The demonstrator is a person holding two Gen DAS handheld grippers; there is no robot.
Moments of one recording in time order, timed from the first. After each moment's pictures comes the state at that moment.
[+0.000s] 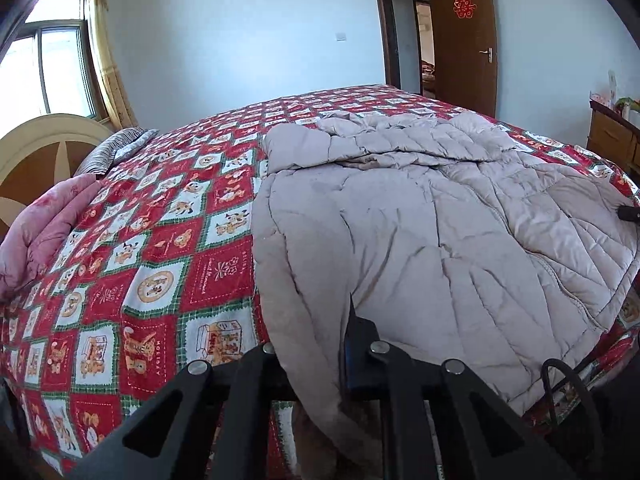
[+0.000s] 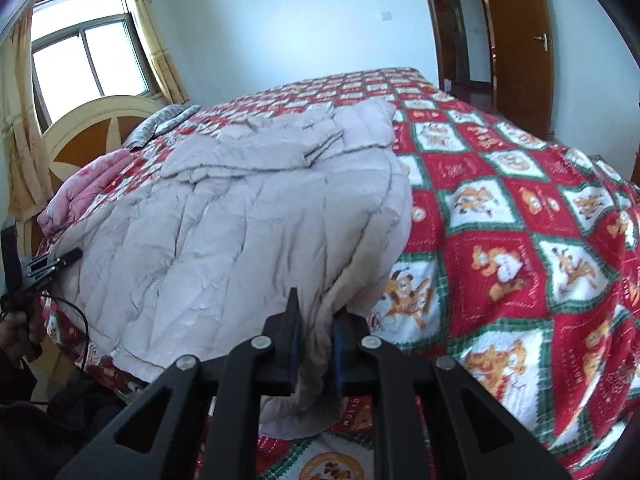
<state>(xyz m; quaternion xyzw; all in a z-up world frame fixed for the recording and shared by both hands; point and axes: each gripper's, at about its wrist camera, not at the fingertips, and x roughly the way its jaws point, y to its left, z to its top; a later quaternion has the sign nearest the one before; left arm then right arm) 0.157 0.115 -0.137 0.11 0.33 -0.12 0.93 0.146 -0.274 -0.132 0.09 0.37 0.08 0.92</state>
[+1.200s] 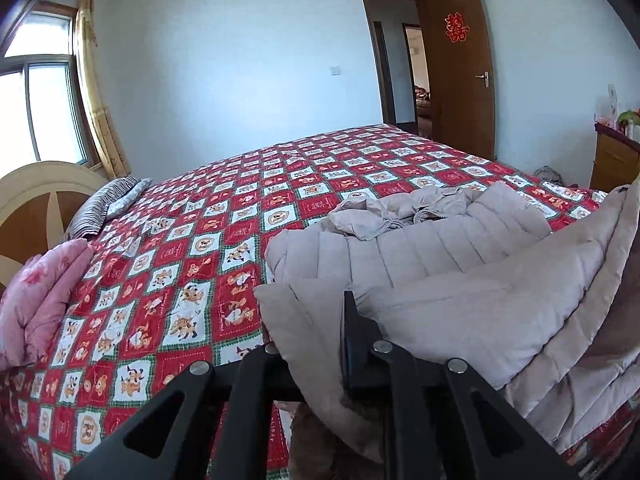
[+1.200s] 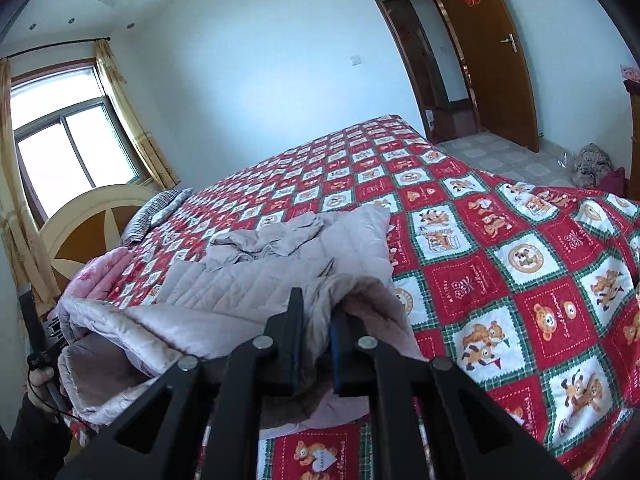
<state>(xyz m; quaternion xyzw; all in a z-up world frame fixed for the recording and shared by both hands) 0.284 0.086 -0.049 0.12 0.26 -0.14 0.95 0.249 -0.328 -0.055 0.19 0.28 0.05 0.94</state>
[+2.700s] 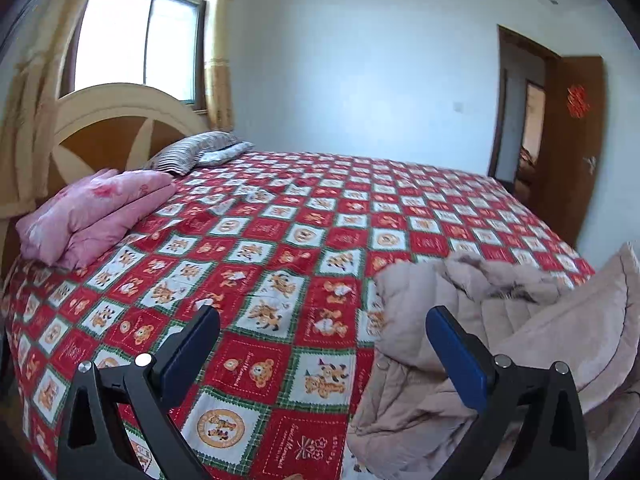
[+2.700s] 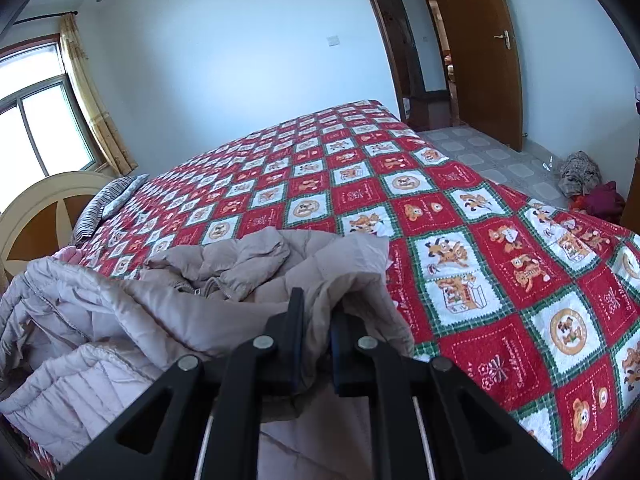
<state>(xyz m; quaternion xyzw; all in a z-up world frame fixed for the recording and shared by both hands) 0.313 0.183 -0.030 -0.04 0.24 0.05 0.97 0.395 -0.324 -0.072 0.16 0.32 -0.01 0.93</state>
